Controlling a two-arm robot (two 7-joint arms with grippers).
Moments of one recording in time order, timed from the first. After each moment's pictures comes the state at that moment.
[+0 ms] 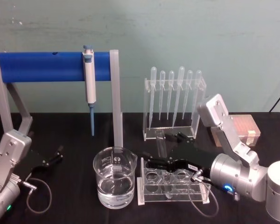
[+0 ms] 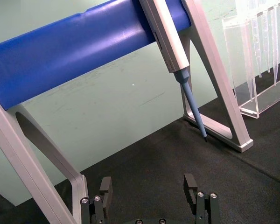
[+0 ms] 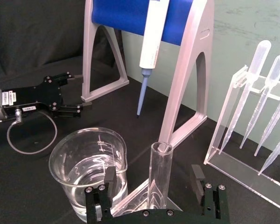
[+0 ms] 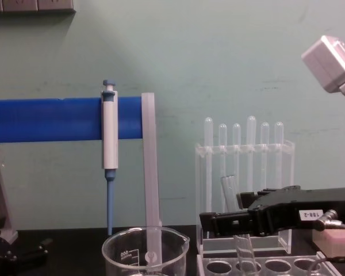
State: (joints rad) left arm -0.20 0.60 0.45 -1.41 -0.25 -0.12 0.03; right arm 0.30 0.46 -0.45 -1.66 0.37 0.36 0.40
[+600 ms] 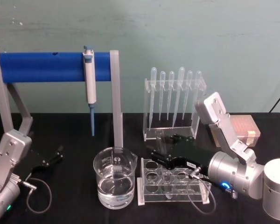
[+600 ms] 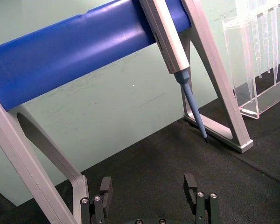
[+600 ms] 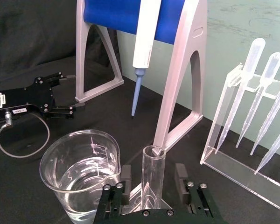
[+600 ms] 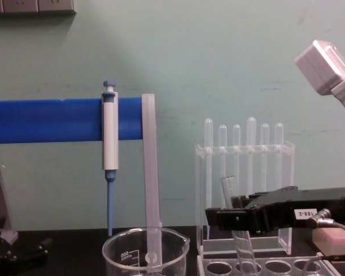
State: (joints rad) left arm -0.20 0.60 0.45 -1.41 -0.25 -0.12 0.03; right arm 0.32 0.45 -0.45 -1.64 0.37 0.37 0.38
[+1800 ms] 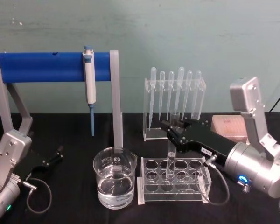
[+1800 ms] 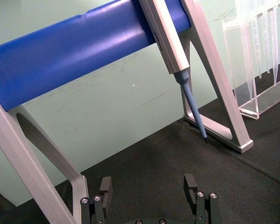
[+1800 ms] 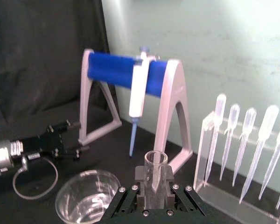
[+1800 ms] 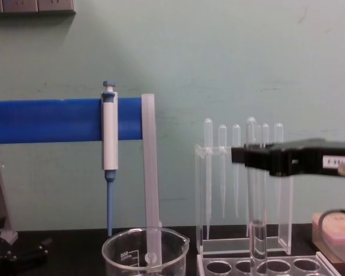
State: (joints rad) left arm -0.20 0.60 0.45 -1.41 -0.25 -0.12 0.03; right arm 0.23 0.47 -0.35 -1.78 0.46 0.28 0.35
